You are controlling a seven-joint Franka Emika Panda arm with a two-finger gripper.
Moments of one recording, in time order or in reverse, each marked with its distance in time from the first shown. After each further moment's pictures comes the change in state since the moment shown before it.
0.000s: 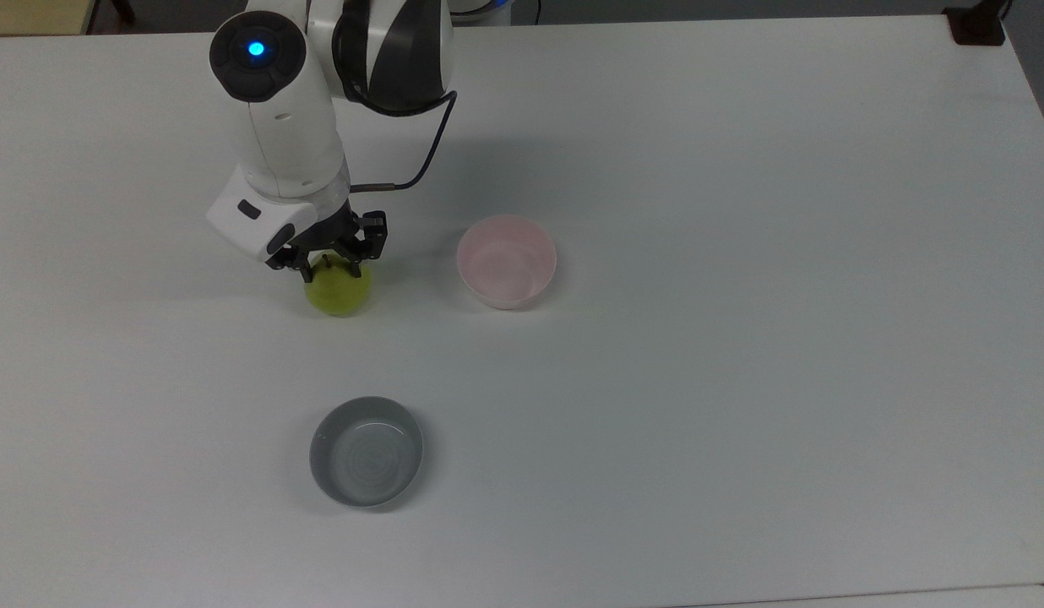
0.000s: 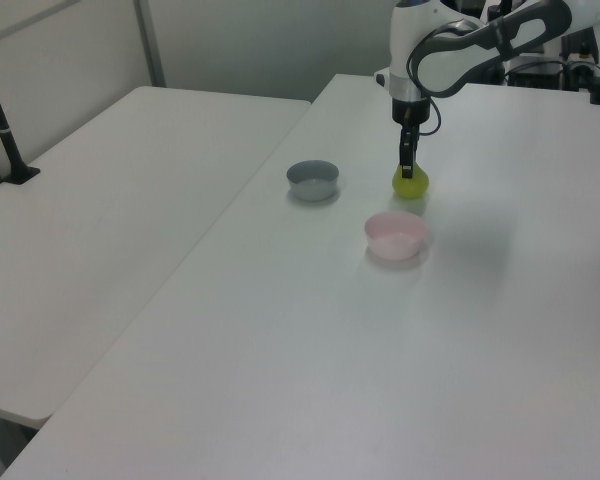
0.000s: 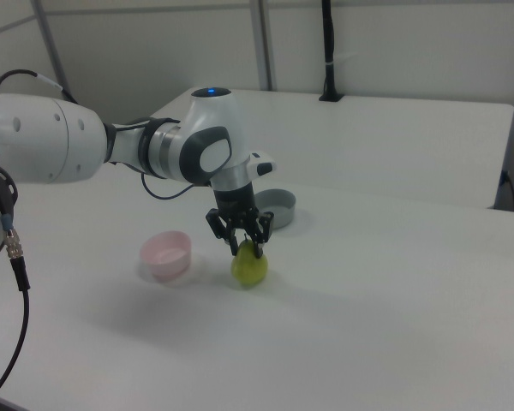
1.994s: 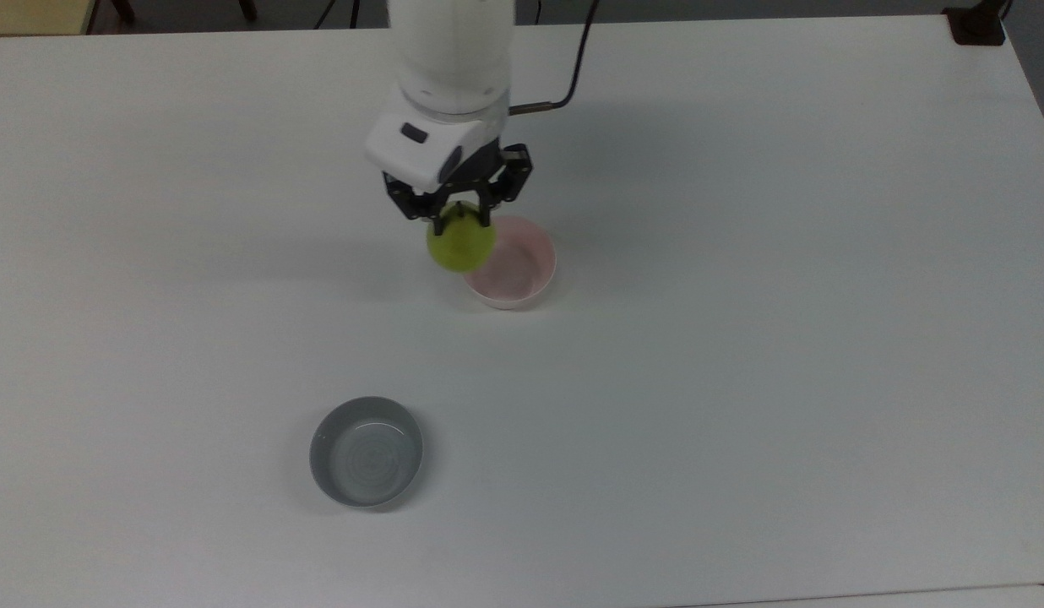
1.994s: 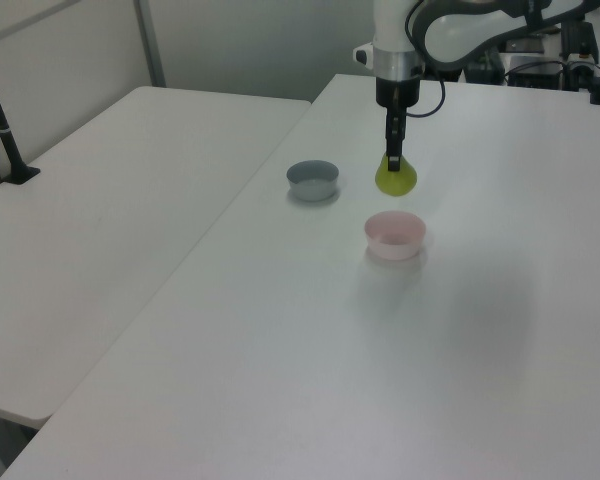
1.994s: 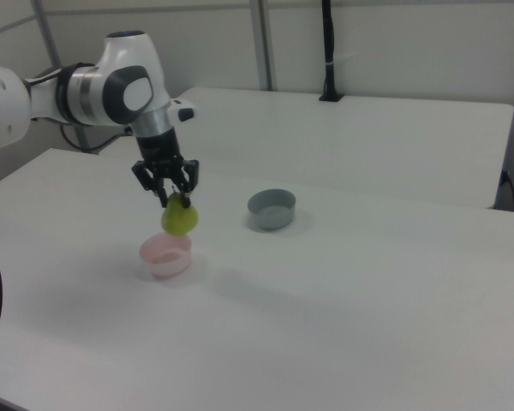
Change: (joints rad) arm 0.184 -0.133 0.055 0.051 0.001 -0.181 0.139
